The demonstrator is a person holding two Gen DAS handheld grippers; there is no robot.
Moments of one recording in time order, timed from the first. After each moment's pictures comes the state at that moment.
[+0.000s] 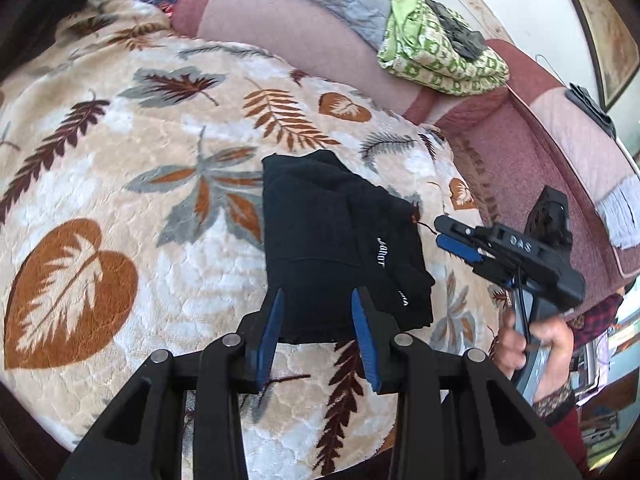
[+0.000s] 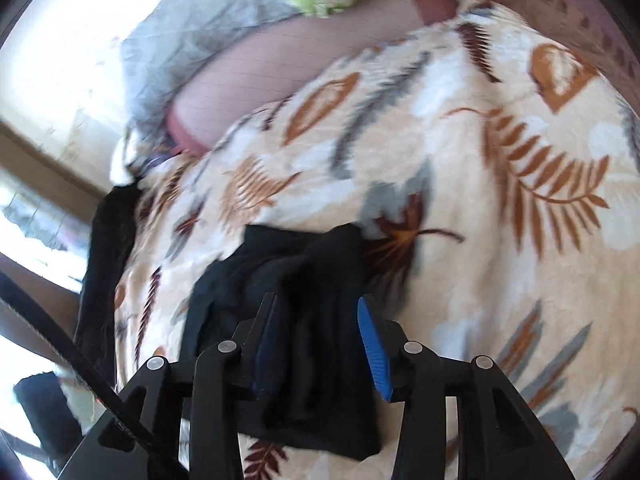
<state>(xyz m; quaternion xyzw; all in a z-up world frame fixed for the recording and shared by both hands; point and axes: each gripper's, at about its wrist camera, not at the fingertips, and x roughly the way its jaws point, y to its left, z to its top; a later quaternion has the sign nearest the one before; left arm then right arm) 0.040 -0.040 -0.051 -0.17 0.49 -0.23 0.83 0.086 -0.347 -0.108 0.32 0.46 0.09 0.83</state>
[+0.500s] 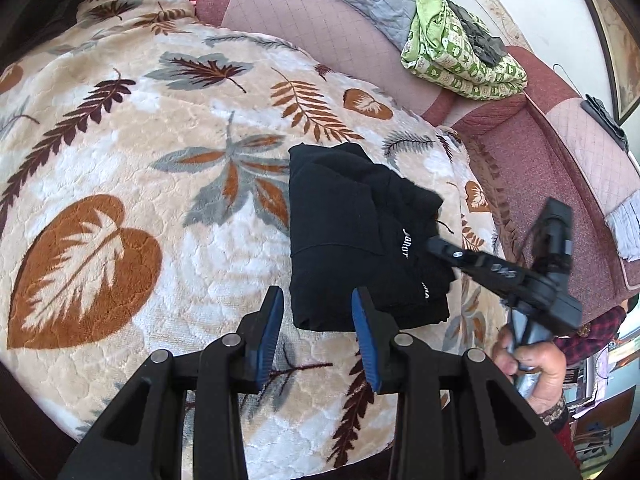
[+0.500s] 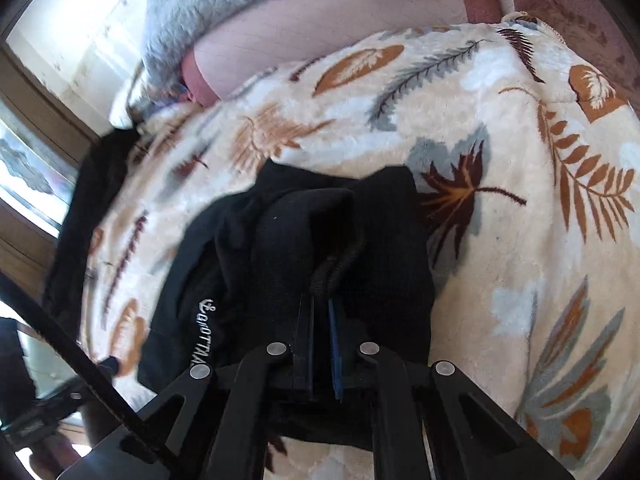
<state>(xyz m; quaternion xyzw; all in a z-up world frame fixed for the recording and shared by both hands) 0.036 -0.024 -0.062 -0.18 0.50 -0.20 0.82 0.080 -0.294 -0.124 0.24 0.48 0.09 0.84</state>
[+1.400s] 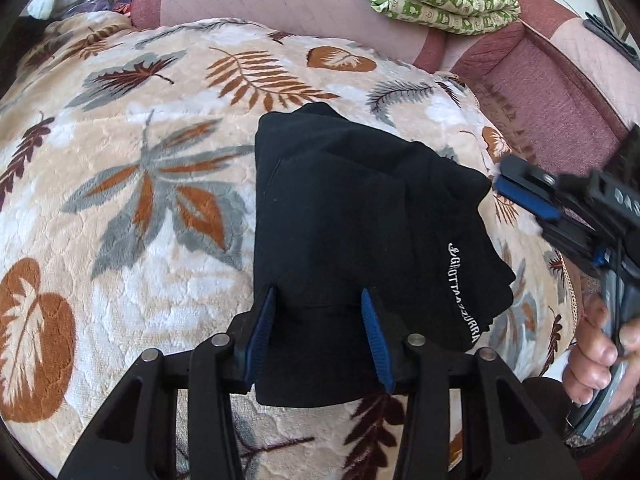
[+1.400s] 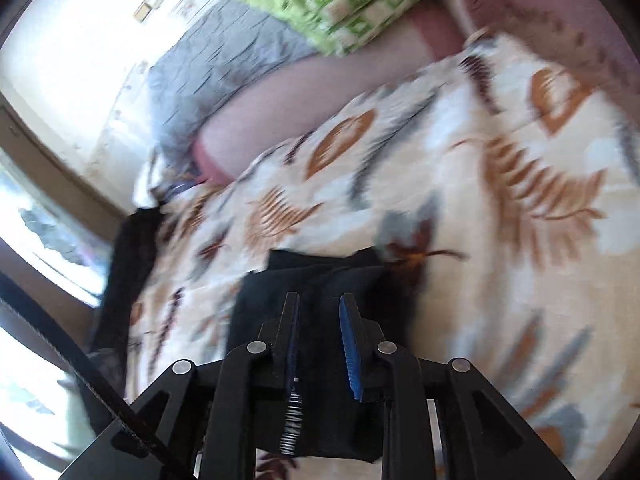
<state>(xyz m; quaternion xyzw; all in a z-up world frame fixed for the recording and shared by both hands) 0.077 -0.107 -0.102 -0.06 0.52 -0.21 0.83 0.070 -0.350 -0.099 0.34 0.39 0.11 0.85</state>
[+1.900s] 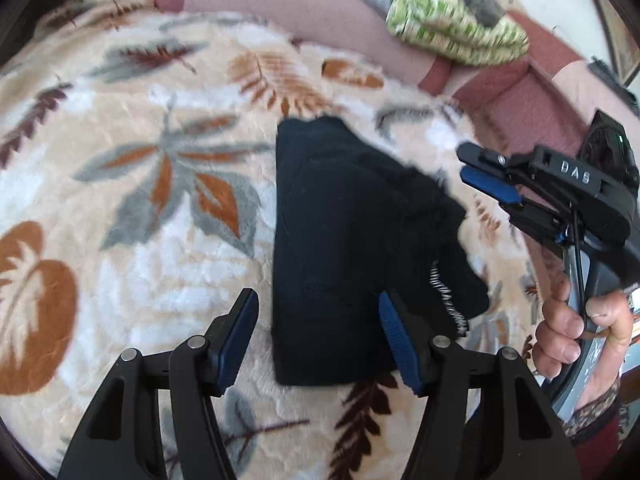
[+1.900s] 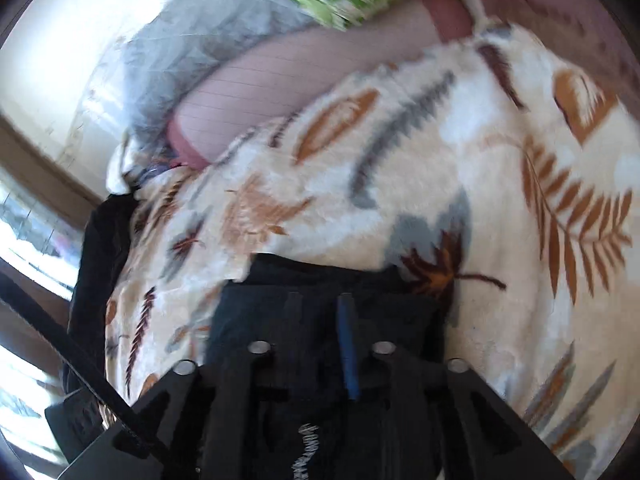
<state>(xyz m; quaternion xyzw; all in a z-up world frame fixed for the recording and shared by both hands) 0.064 -0.079 -0.090 -0.13 0.50 -0.22 0.83 0.117 -0.325 -0.098 0.29 0.43 0.07 0.85</state>
